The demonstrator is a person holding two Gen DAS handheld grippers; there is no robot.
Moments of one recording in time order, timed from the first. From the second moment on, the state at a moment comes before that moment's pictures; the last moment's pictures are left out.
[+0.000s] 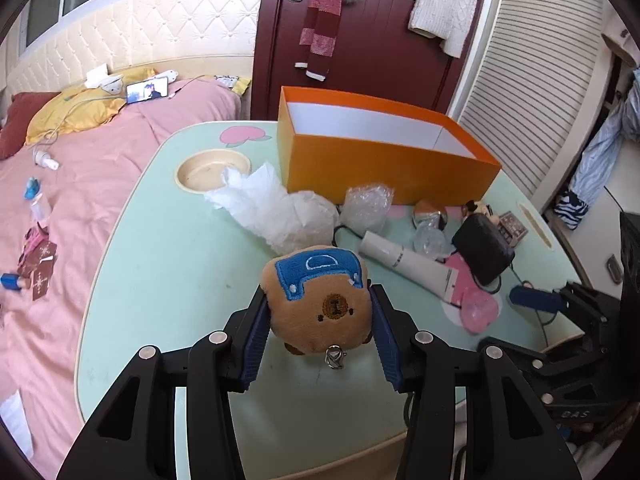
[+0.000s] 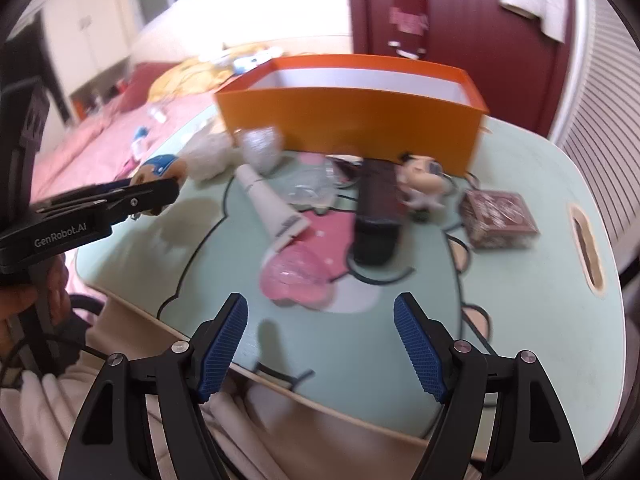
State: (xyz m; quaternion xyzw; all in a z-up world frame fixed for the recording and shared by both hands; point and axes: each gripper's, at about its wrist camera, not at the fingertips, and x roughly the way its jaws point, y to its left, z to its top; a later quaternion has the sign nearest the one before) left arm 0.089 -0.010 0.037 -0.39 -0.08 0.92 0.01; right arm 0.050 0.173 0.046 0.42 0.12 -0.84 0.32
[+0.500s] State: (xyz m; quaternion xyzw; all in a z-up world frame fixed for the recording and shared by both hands) left arm 0.092 0.002 0.033 -0.39 -0.06 0.92 0.01; right arm 0.069 0.154 0.036 0.35 0.14 -0.86 0.33
